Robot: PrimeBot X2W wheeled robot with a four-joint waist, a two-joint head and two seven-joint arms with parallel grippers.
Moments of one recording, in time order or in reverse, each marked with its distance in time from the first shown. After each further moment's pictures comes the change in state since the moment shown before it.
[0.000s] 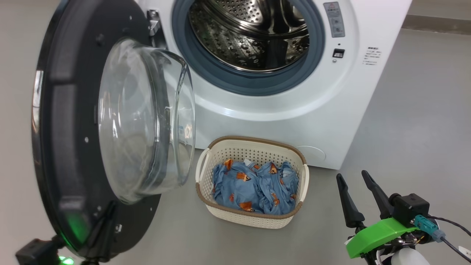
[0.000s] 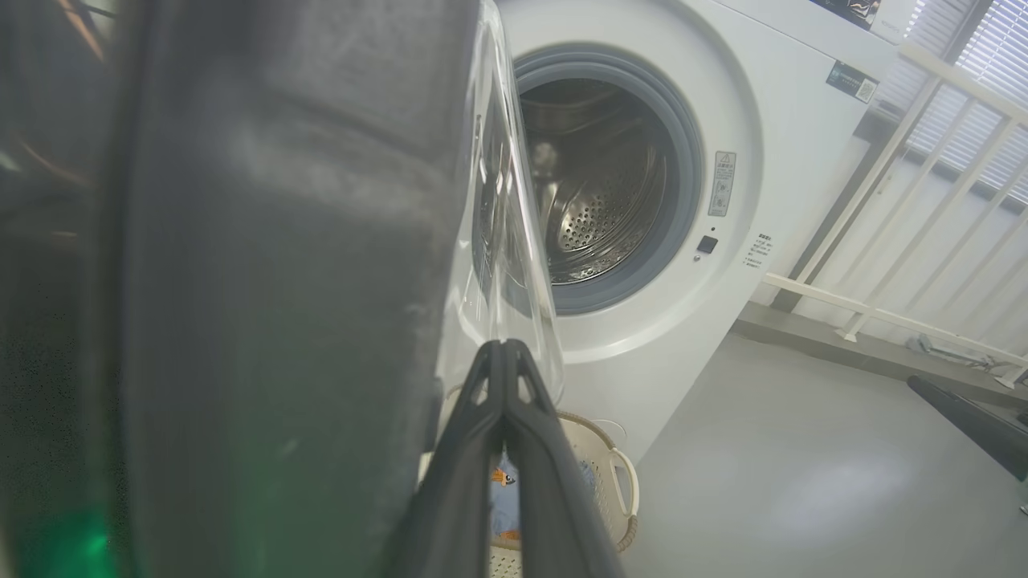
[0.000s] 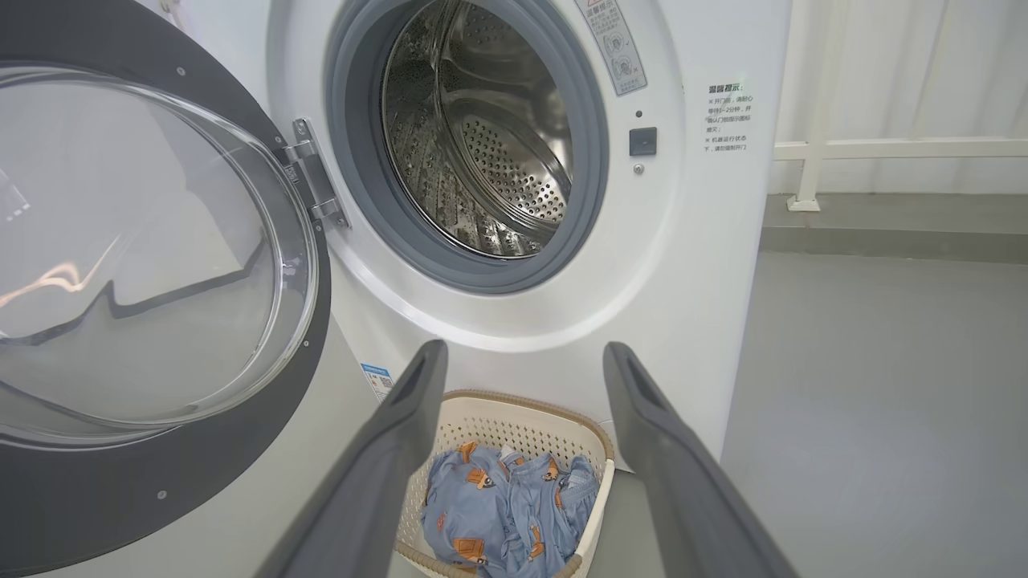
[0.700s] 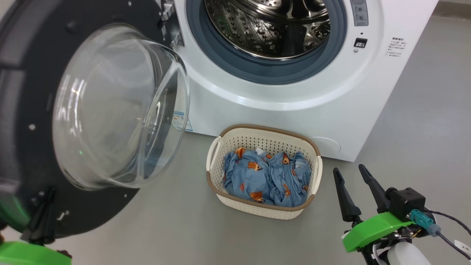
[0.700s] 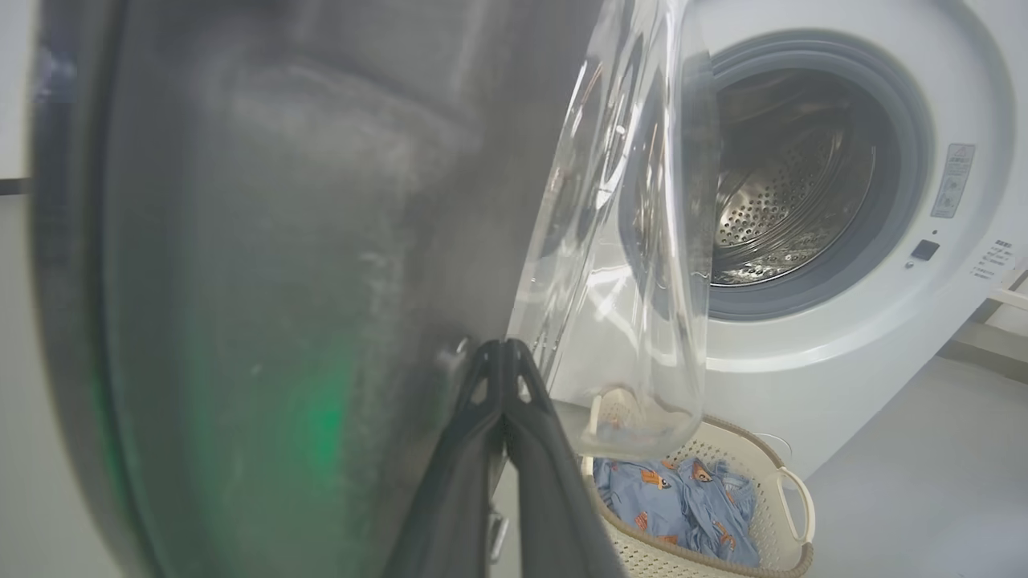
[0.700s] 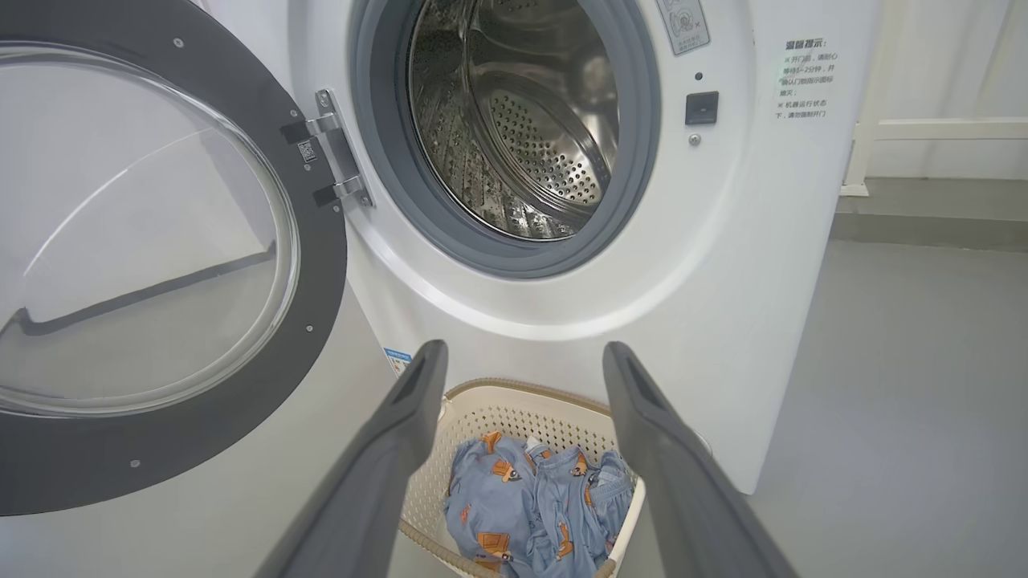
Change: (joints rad) left arm -0.132 0.091 0.106 0.253 -0.036 -0.039 -0.003; right arm -0.028 0.017 -0.003 0.012 -0.028 0.000 0.000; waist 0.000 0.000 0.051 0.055
